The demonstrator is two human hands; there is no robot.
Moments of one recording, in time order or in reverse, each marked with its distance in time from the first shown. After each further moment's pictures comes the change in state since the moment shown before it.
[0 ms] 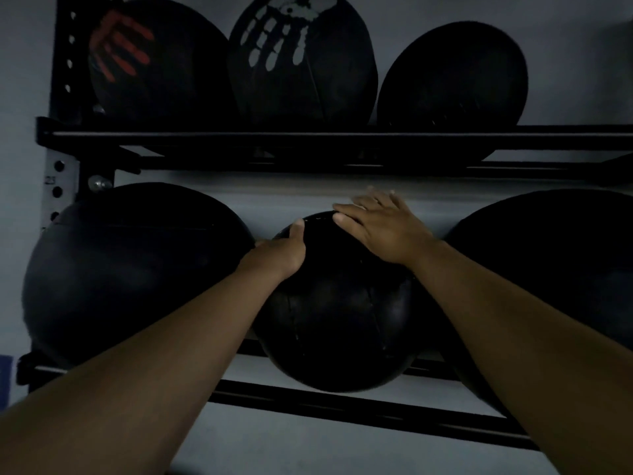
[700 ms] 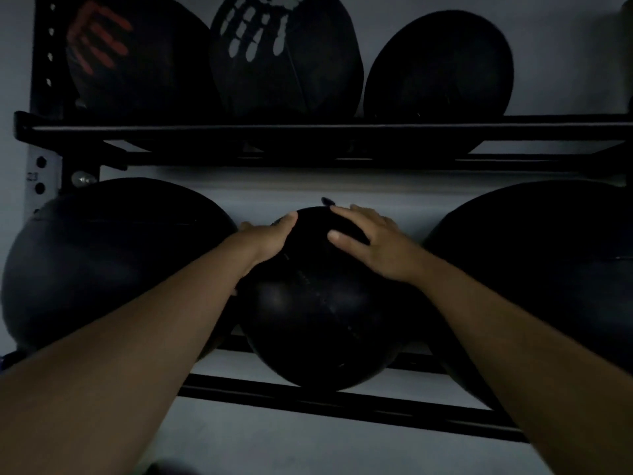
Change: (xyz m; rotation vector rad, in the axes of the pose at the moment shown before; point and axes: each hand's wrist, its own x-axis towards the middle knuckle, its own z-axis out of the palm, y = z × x) left_hand 0.004 0.009 -0.015 0.028 -0.064 -0.082; right_hand -0.041 0.006 0.006 0.475 -0.036 0.061
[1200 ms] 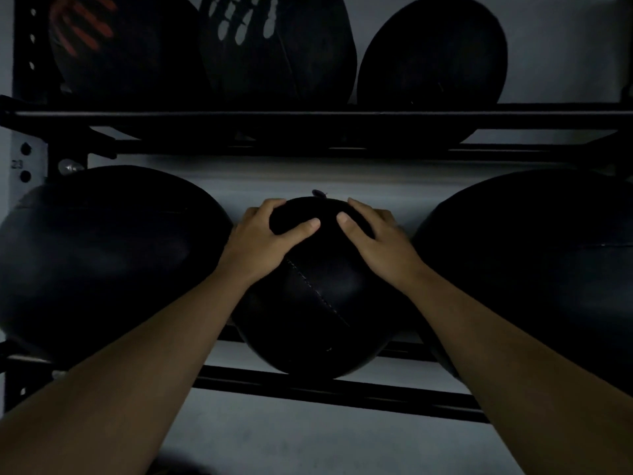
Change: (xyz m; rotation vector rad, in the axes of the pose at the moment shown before) left_hand -0.008 -0.019 0.024 -0.024 0.143 0.542; right_hand -0.016 0.009 0.020 0.275 0.192 0.152
